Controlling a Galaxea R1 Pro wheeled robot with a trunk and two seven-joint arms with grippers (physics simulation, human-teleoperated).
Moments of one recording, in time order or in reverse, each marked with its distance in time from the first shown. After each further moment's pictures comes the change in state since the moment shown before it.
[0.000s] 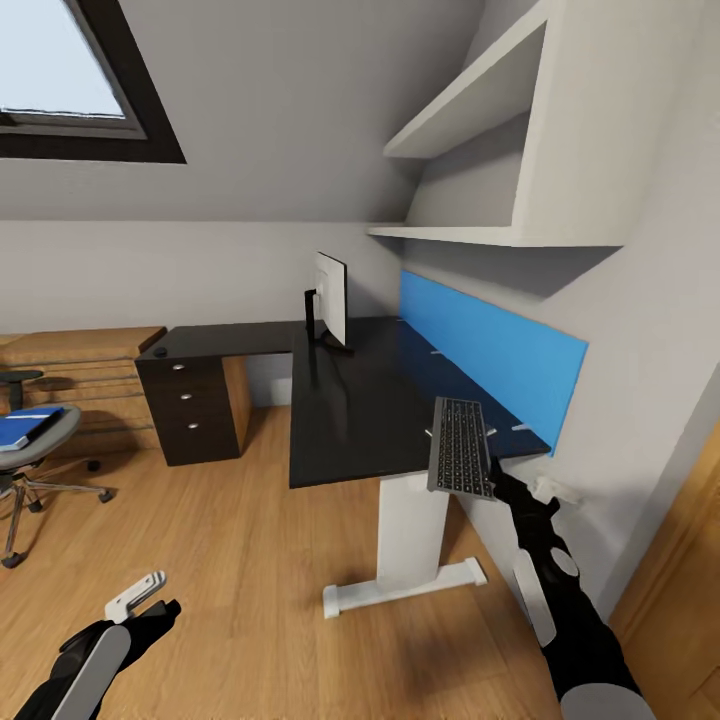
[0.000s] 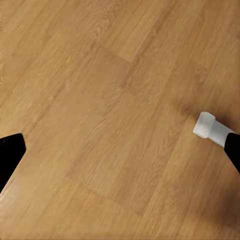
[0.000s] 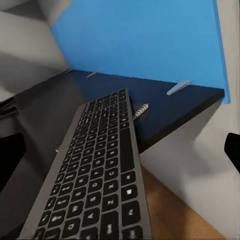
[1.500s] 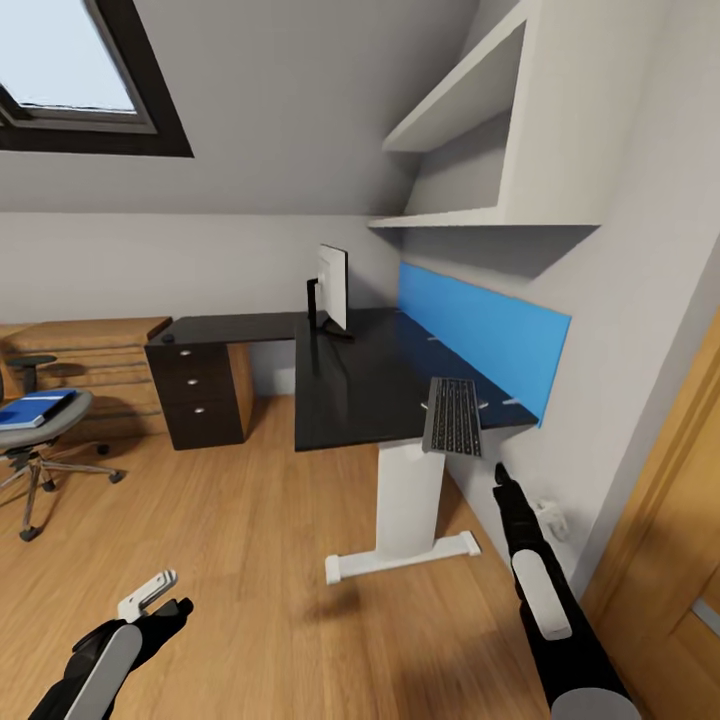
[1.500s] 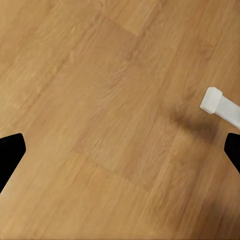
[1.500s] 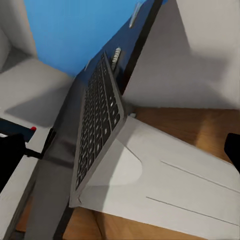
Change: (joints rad) left arm 0.000 -0.038 0.000 -0.011 -0.002 0.000 -0.001; right arm 0.008 0.026 0.007 0.030 -0.665 -0.017 0.007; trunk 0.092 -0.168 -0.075
